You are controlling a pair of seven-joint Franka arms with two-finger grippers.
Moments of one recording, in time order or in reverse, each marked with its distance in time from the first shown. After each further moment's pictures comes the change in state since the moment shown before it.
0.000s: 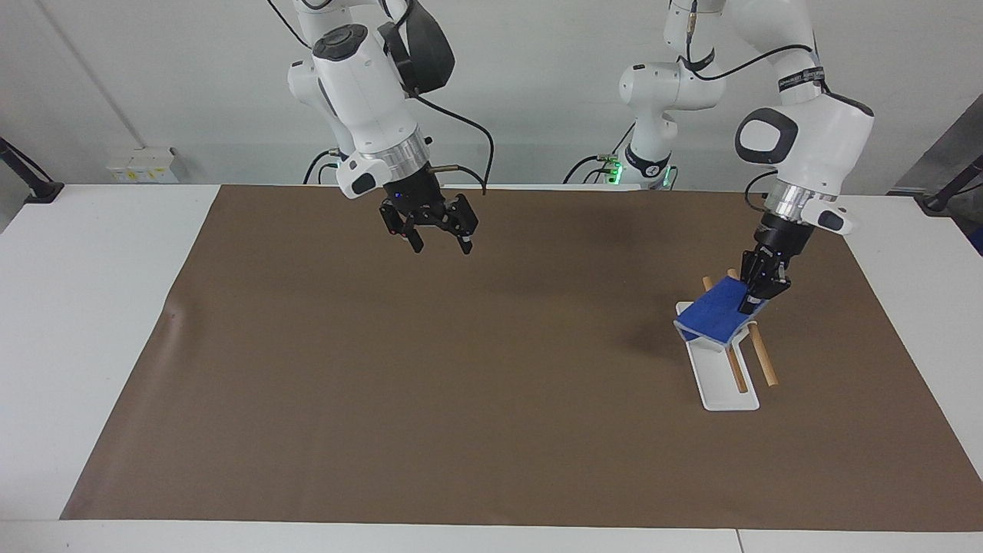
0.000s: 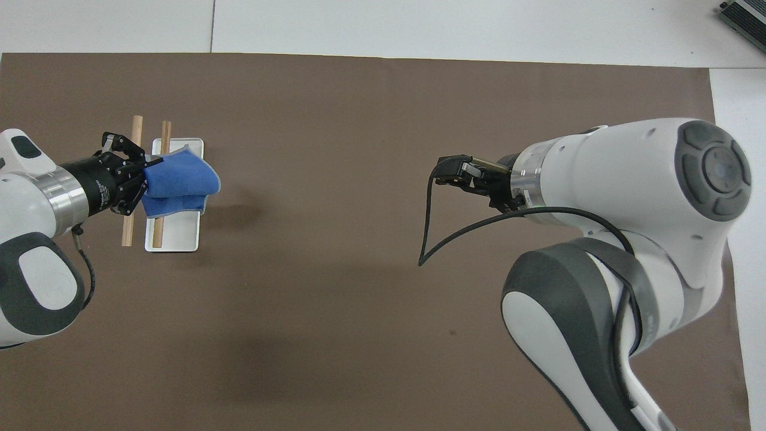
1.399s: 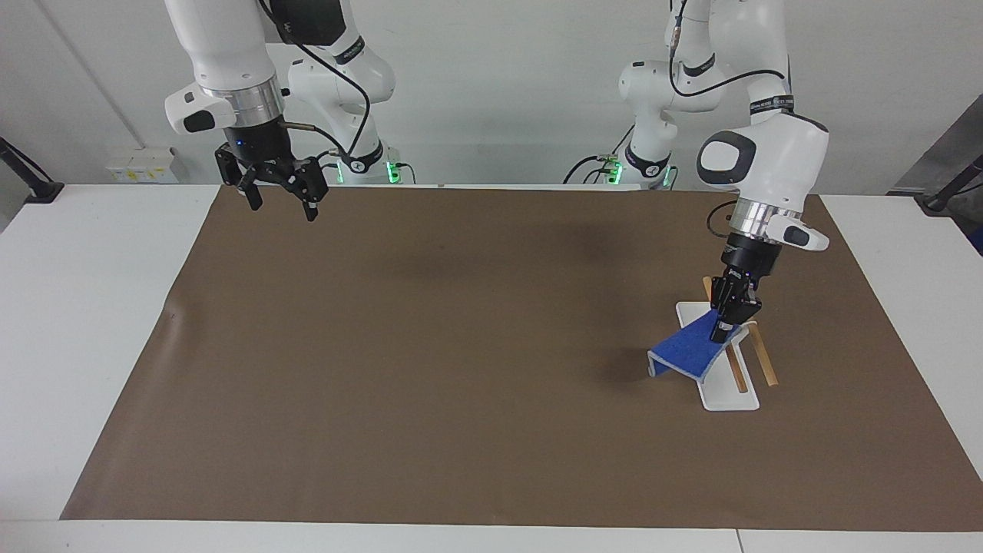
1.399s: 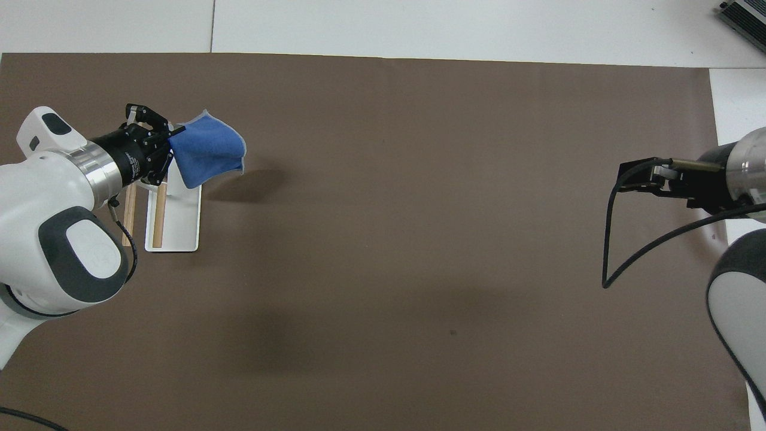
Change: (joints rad) left arm -0.063 0.132 0.013 0.093 -0.103 0.142 0.000; right arm -0.044 -0.106 -0.231 0.144 -0.267 -0.387 -0.266
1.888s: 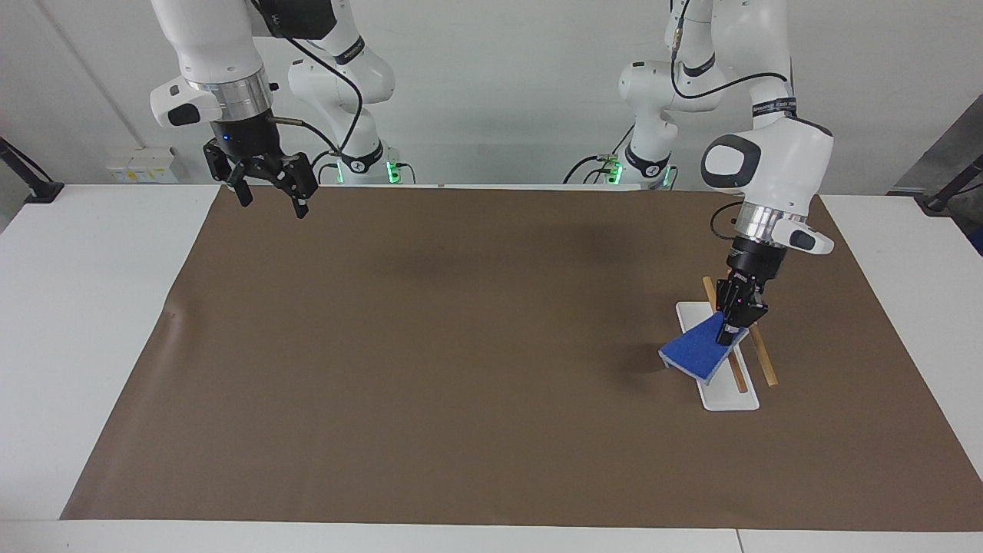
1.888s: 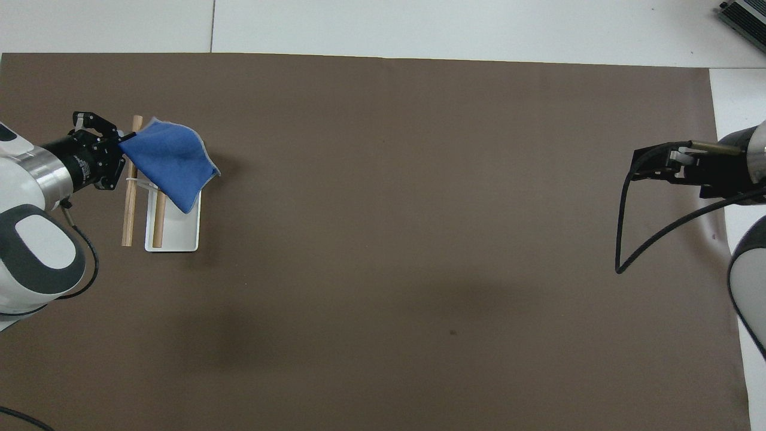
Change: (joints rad) left arm 0.156 0.013 0.010 -0.030 -0.002 -0.002 0.059; right arm 0.008 0.039 -0.013 0.049 0.000 -0.020 -0.024
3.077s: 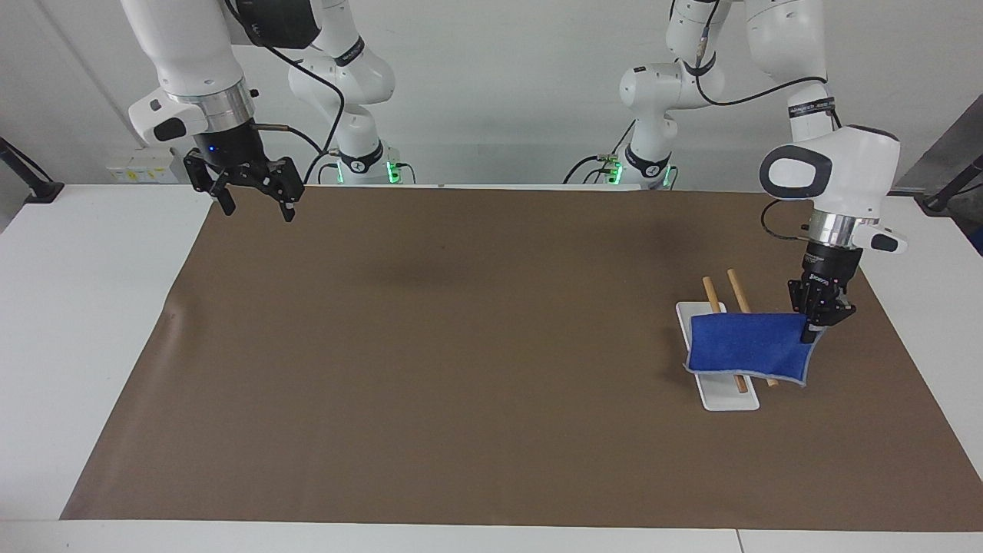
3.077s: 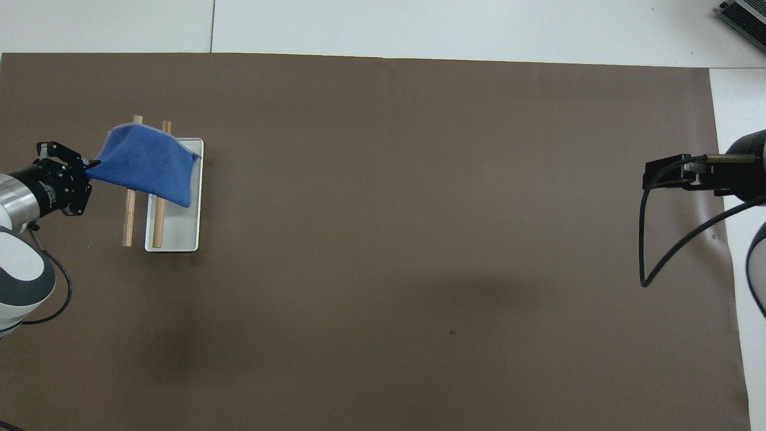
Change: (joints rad) left arm 0.087 -0.020 0.004 -0.105 0.000 0.000 0.007; right arm -0.024 0.005 -0.027 -0.001 0.000 -0.015 -0.188
